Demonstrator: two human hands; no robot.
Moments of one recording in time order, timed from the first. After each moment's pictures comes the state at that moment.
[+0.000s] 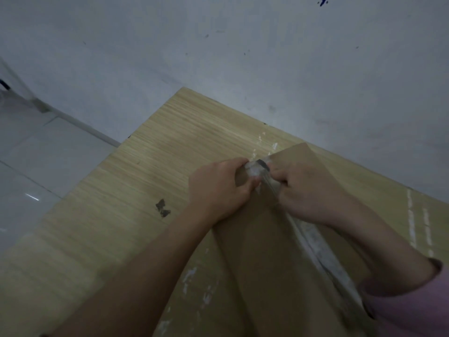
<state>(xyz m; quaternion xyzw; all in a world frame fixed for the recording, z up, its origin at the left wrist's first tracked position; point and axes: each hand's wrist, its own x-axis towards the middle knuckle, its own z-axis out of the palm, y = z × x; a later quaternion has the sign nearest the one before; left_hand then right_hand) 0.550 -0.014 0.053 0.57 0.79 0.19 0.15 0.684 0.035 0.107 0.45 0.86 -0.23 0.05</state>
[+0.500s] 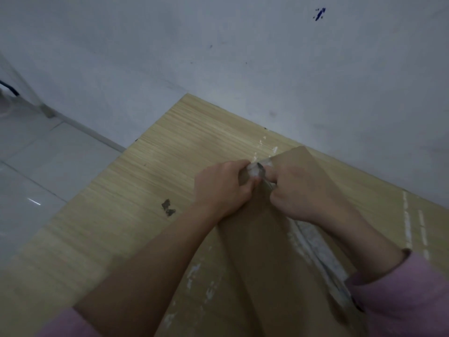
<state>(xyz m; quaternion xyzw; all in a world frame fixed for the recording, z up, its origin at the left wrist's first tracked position) 0.552 -0.017 0.054 0.57 0.78 0.21 0.15 0.674 0.027 0.111 0.45 0.87 -0.21 0.07</state>
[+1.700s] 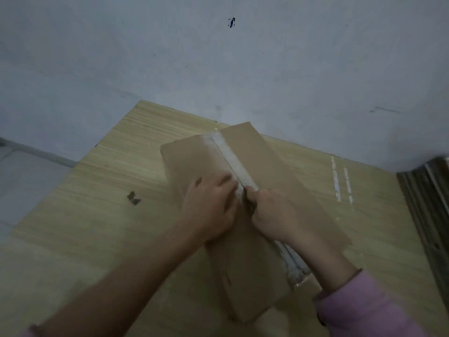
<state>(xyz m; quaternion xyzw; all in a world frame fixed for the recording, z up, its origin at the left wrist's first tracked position) 0.619 -0.080 0.044 0.73 0.65 0.22 0.03 0.758 -0.057 0.093 0.54 0.82 -0.17 0.04</state>
